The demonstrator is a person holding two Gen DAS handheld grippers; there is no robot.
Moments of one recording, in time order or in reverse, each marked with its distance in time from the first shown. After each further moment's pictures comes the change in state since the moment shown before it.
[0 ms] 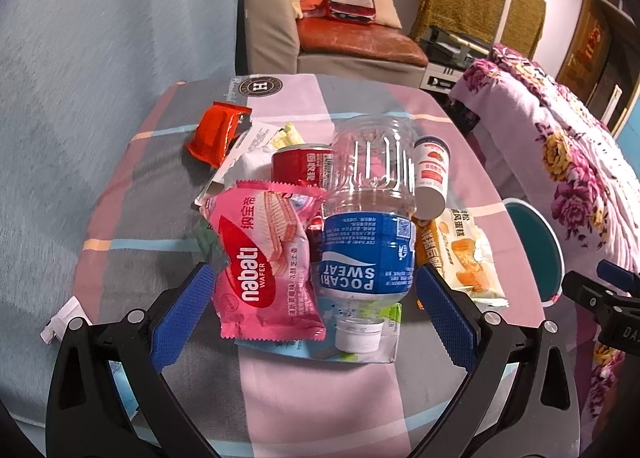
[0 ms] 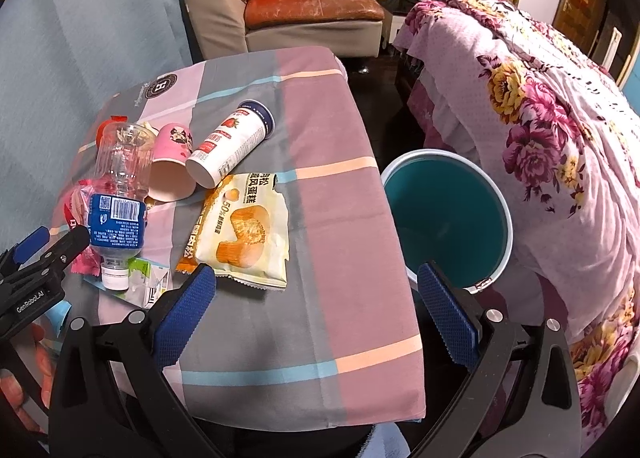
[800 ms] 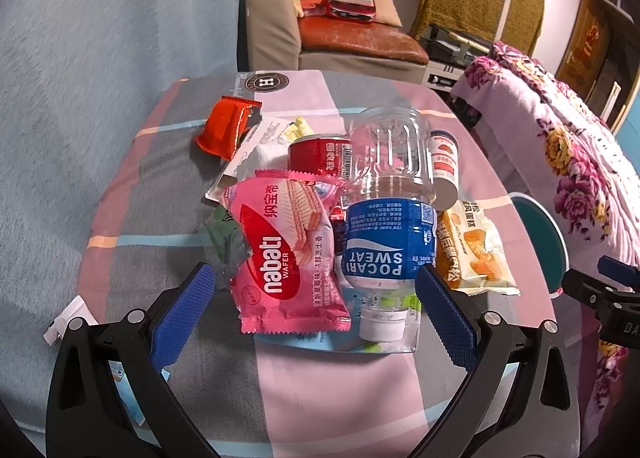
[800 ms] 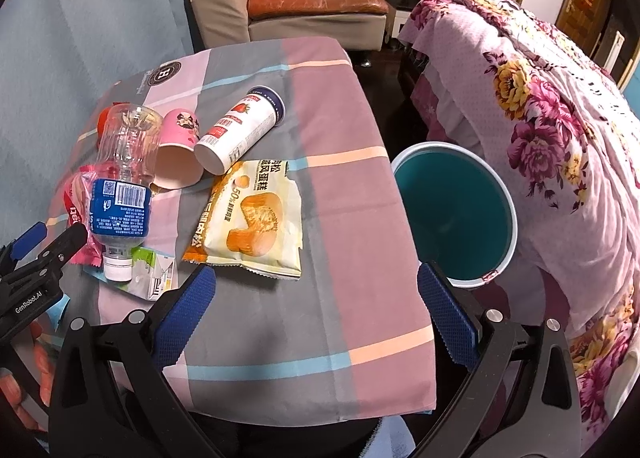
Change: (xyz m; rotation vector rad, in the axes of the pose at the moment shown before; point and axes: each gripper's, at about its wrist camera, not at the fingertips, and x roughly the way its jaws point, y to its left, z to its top) left arm 0.004 0.014 -0.005 0.006 0.001 -0.003; right arm 0.003 0.015 -0.007 -0.017 0.025 -0.006
